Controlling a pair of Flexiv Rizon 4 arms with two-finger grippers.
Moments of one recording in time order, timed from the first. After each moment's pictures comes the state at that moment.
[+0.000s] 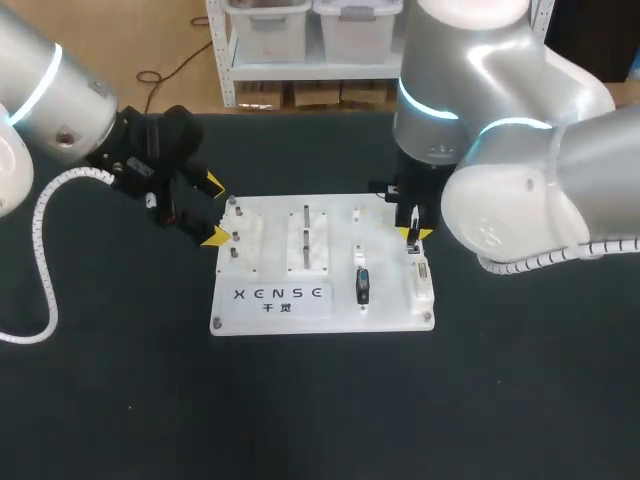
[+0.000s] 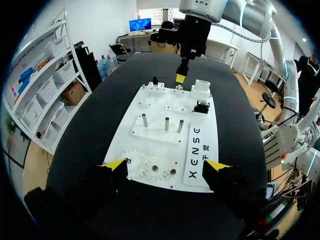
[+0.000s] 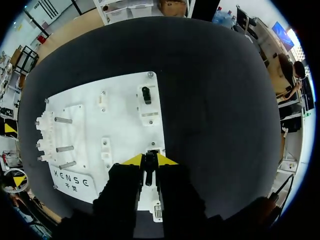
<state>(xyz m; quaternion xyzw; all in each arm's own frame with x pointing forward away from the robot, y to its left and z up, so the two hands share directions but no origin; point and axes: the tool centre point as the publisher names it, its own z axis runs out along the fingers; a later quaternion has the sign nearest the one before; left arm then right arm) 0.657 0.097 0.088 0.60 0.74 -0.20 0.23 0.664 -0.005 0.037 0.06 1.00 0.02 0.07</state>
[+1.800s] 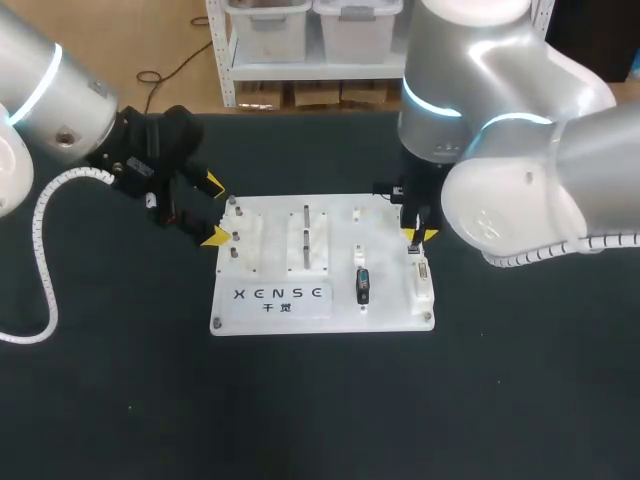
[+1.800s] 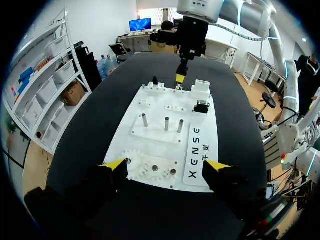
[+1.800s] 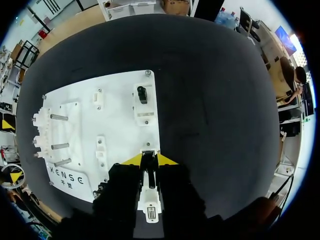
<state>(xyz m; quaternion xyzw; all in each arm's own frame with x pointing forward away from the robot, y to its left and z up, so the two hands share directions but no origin) 0.657 0.097 0.088 0.60 0.74 -0.20 0.23 0.664 -0.012 0.035 0.04 1.00 0.01 0.05</state>
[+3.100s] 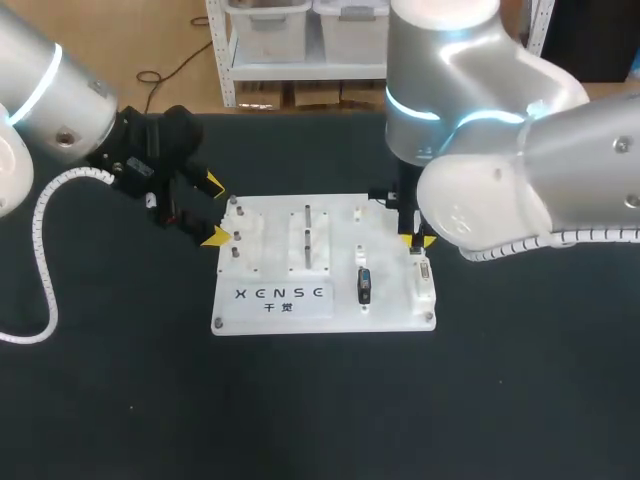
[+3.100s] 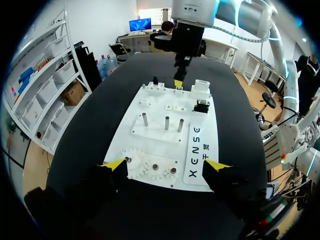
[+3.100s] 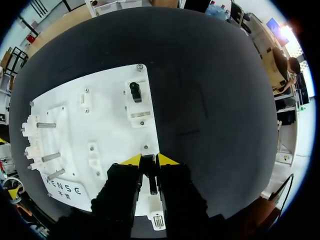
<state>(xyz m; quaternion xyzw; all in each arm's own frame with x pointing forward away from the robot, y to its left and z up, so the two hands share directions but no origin) 0.657 0.097 0.088 0.60 0.74 -0.20 0.23 0.666 -0.014 0.016 0.08 1.00 -0.02 0.03</state>
